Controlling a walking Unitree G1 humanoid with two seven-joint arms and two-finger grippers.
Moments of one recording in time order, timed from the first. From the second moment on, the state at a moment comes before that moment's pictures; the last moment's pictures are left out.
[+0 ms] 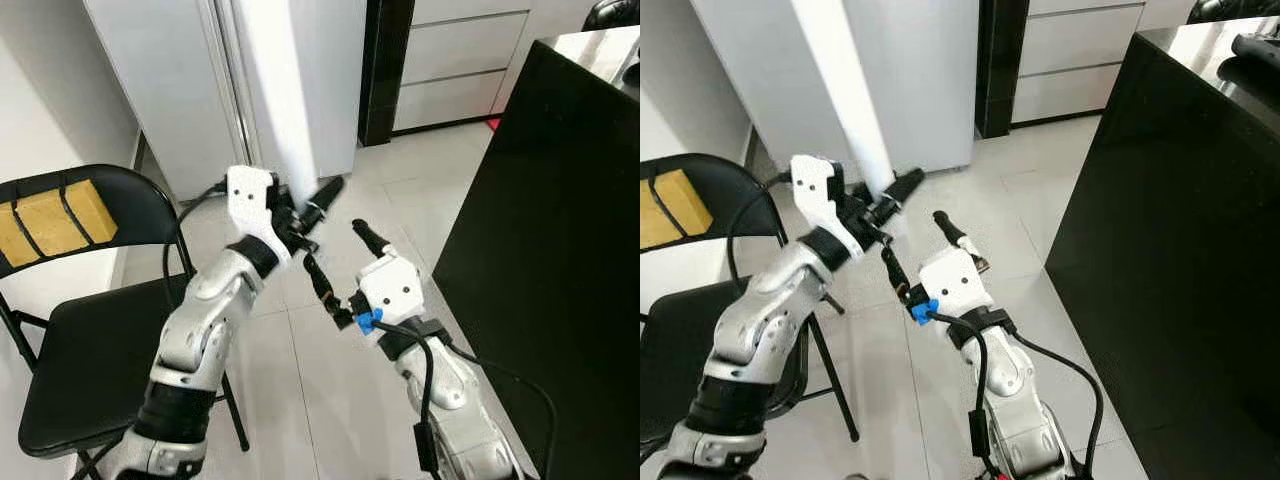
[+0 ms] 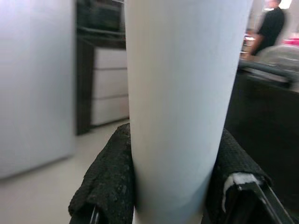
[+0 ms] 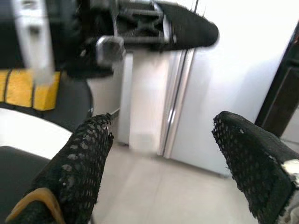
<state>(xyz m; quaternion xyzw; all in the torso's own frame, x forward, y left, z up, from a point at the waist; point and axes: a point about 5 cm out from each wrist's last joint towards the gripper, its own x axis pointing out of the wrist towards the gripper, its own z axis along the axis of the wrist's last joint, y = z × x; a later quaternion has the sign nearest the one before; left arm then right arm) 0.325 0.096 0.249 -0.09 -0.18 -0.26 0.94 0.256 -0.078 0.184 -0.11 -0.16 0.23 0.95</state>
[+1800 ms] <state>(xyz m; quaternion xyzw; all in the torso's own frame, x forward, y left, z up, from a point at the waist) 0.212 0.127 0.124 0.01 -0.02 -0.13 0.99 0.245 -0.108 0.139 -0.10 -0.05 0.18 0.98</state>
